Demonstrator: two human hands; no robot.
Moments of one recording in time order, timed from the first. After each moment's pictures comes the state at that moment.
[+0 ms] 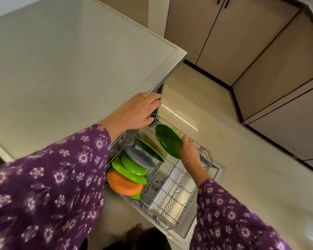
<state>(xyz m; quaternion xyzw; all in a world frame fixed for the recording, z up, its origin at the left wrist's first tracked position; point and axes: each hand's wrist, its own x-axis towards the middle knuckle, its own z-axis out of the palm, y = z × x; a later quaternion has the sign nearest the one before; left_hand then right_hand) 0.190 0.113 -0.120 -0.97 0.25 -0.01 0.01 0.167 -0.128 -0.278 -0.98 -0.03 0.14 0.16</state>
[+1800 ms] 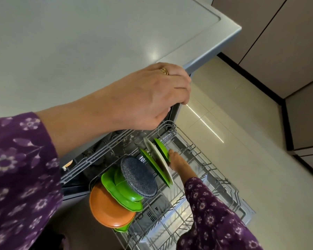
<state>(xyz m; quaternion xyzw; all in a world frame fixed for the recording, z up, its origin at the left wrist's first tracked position) 0.285 0.098 -0.153 -0.97 0.25 -0.05 0.01 0.304 -0.070 -0.508 -0.89 -0.22 0.37 0.13</state>
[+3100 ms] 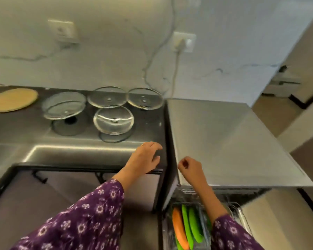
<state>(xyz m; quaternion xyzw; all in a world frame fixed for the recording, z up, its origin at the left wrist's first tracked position) -0.185 0.241 0.003 -0.91 -0.33 -0.21 -0.17 -0.005 0.142 -0.031 -0.80 -0.46 0.19 0.32</state>
